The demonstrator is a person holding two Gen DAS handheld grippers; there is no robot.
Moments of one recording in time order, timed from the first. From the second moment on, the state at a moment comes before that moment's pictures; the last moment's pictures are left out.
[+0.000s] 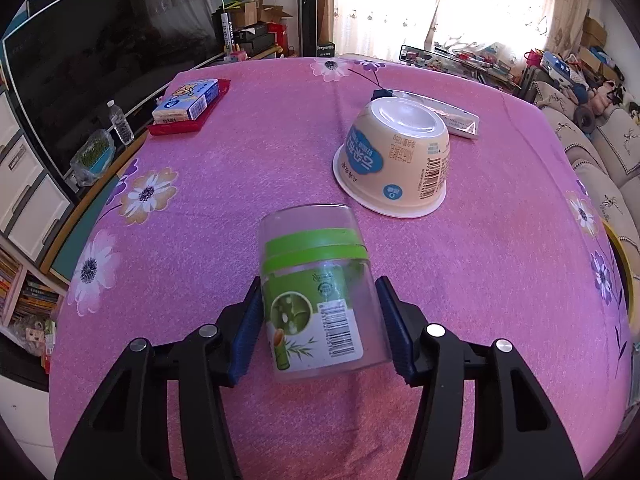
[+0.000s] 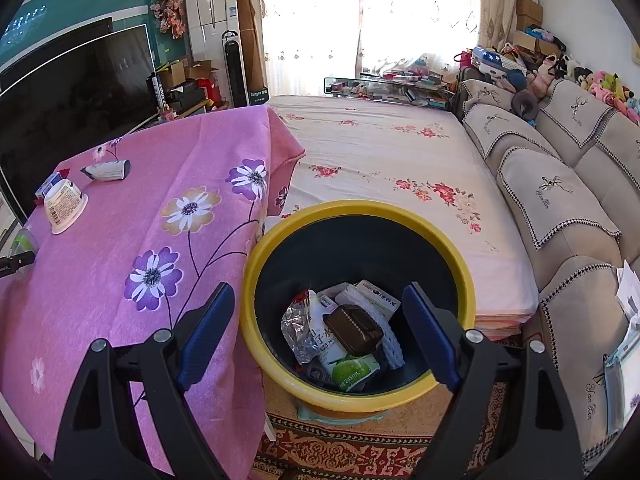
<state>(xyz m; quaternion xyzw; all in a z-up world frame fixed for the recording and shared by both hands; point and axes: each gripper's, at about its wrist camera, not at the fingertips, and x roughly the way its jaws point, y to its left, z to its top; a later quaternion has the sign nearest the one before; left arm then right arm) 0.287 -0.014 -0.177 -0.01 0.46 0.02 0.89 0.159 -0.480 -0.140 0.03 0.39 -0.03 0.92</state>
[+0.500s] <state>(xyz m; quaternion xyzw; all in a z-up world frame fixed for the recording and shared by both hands) 0.253 -0.056 -0.138 0.02 0.42 -0.05 0.90 0.153 -0.479 -0.142 0.03 0.39 -0.03 0.92</state>
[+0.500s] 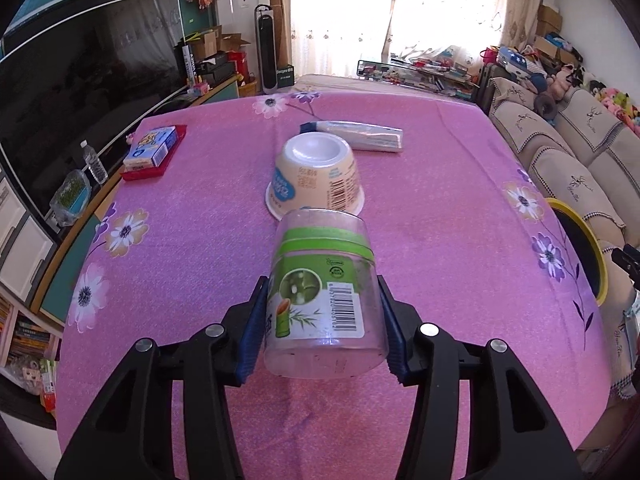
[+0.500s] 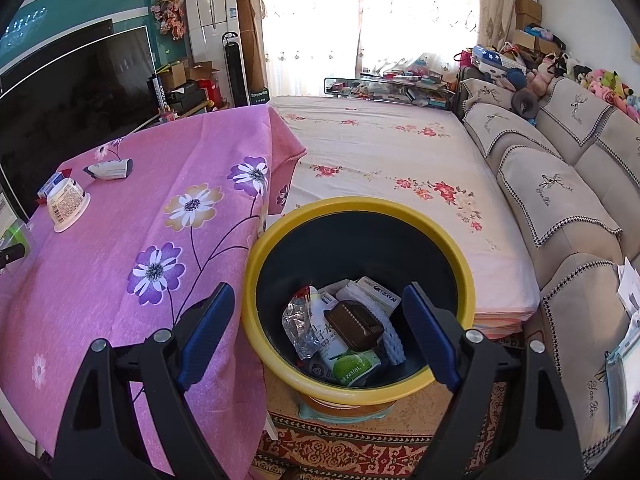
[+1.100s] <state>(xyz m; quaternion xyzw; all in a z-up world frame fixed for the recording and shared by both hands) 0.256 -0.239 -0.087 0.08 0.38 -0.25 0.89 0.113 -0.528 -0.133 0.05 0.37 -0.07 0.93</state>
